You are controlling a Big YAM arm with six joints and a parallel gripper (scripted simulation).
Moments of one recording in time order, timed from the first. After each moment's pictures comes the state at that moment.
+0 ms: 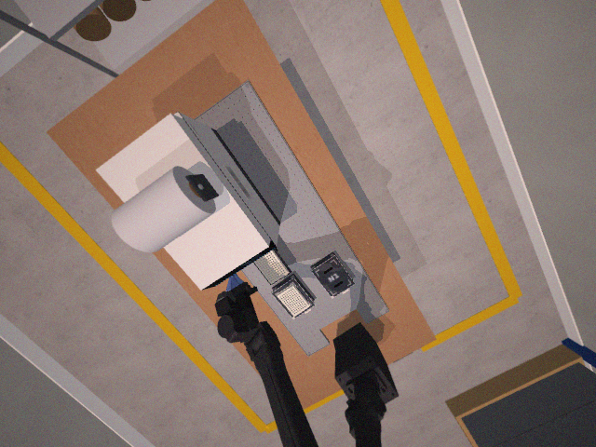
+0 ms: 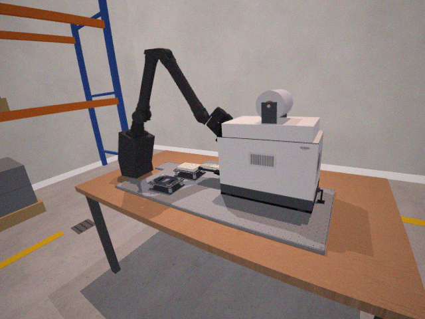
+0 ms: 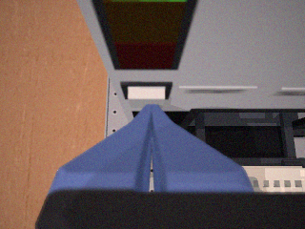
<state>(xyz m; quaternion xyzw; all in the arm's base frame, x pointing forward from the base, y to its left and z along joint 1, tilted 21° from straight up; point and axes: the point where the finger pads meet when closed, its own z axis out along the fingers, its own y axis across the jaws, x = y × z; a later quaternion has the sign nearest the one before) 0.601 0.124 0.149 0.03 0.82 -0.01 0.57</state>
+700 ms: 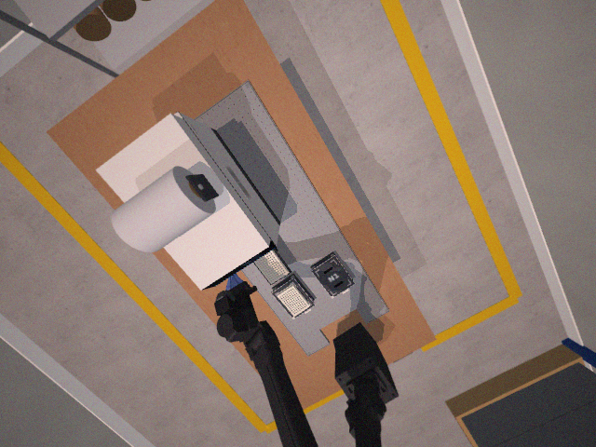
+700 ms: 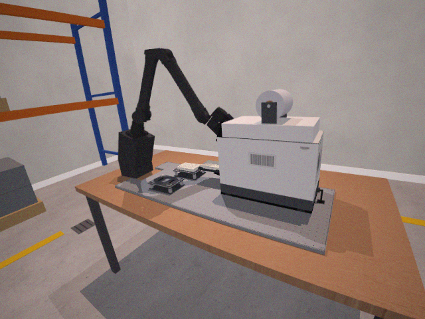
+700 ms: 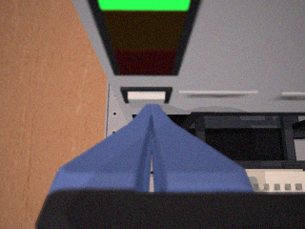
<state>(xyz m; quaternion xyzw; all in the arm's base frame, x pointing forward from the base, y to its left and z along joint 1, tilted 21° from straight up) 0.603 0.124 0.150 0.03 0.82 -0.01 0.57</state>
